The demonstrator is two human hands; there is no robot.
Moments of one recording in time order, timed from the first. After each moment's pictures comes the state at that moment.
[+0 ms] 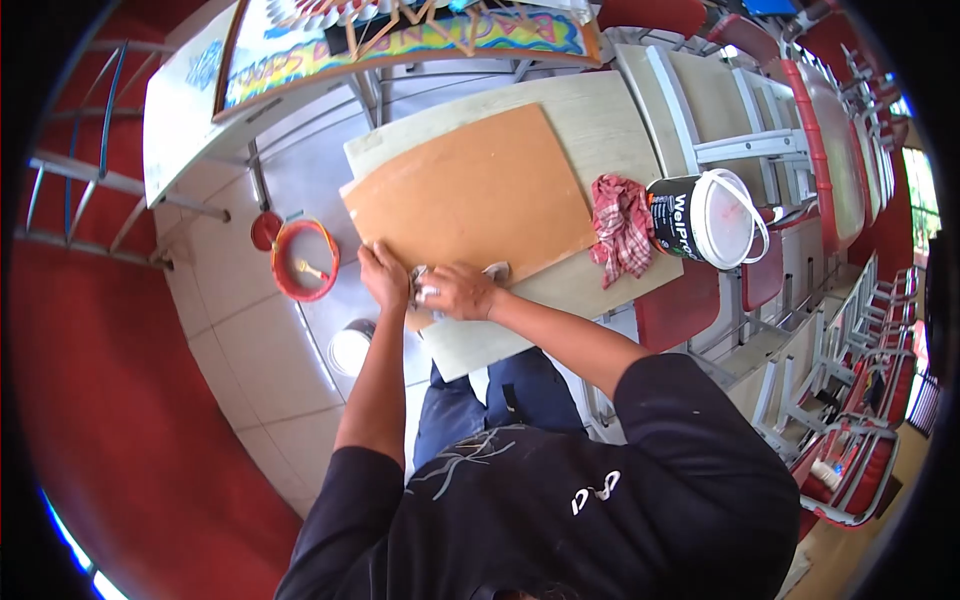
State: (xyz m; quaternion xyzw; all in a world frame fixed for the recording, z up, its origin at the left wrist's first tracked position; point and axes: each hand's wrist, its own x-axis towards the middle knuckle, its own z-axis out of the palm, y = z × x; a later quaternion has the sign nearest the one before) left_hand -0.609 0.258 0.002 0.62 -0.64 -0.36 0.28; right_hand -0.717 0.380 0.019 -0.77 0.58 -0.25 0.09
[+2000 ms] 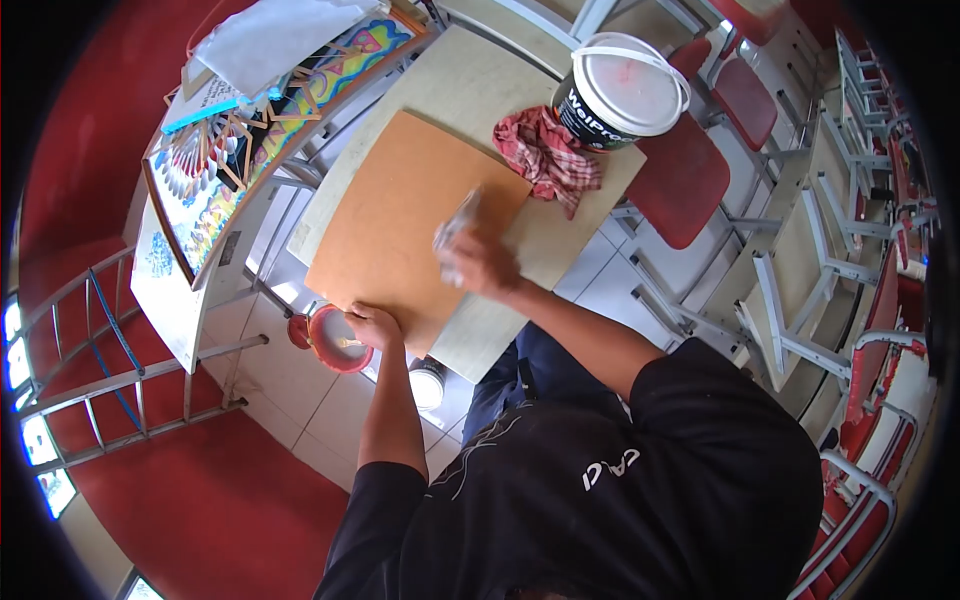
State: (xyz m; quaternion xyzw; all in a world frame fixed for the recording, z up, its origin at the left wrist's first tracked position) left_hand -0.613 0.268 -0.002 0.63 -0.70 -0.26 0.21; right_hand -0.760 0.462 0.041 -0.45 0.80 -0.40 -0.01
